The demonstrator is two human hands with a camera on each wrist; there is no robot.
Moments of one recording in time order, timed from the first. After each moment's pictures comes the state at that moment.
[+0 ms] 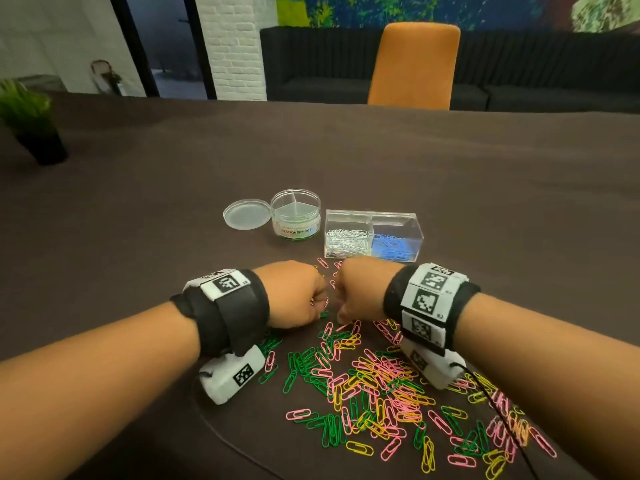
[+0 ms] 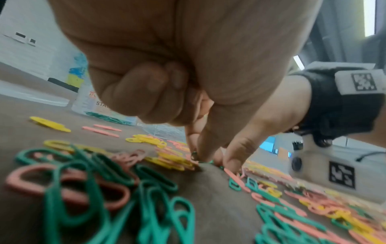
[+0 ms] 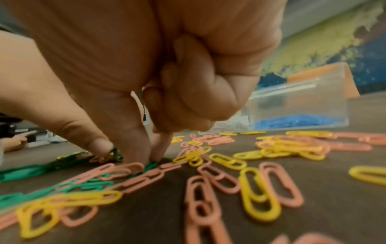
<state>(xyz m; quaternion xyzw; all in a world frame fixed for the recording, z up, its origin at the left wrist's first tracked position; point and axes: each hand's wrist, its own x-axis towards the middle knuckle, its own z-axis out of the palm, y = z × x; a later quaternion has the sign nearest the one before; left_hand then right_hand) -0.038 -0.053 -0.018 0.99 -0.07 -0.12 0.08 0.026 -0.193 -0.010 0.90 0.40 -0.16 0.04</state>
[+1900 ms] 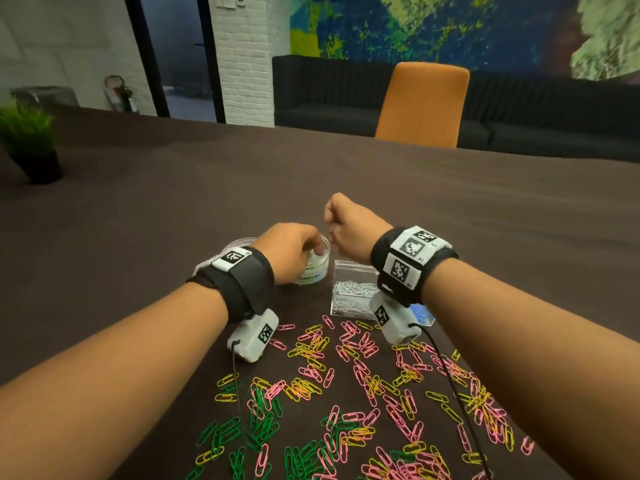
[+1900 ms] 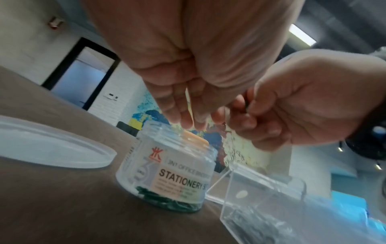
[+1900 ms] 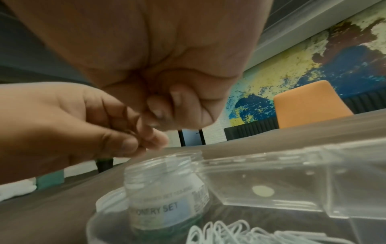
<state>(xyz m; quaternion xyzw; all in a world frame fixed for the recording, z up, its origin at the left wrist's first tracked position) 0.077 0.022 0.002 0.97 0.04 0.08 0.21 0.150 -0.121 0.039 0.87 0.37 -0.08 -0.31</state>
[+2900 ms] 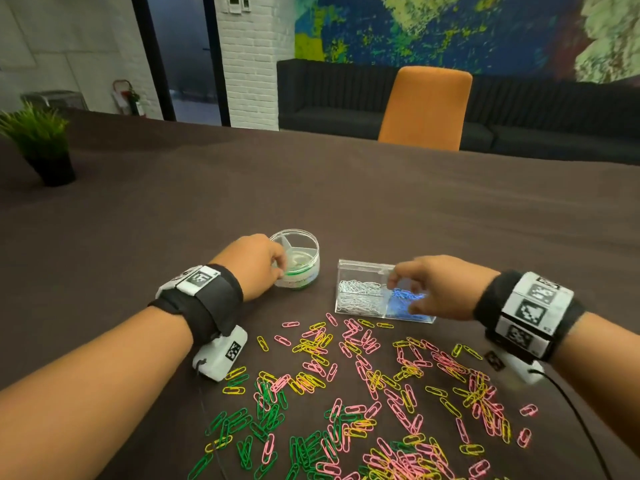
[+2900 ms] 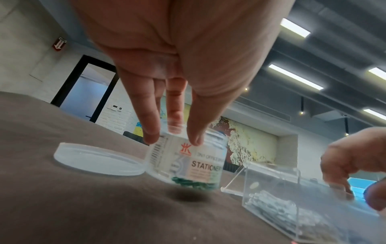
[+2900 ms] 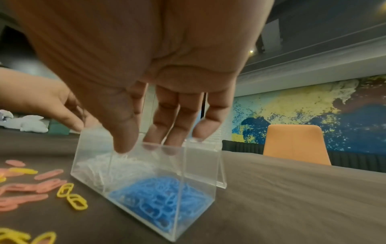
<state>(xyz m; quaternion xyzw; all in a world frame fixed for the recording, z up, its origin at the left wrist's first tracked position) 0.032 0.050 0.000 0.98 0.13 0.06 0.11 0.140 -0.243 0.026 0.91 0.41 -0.10 0.01</state>
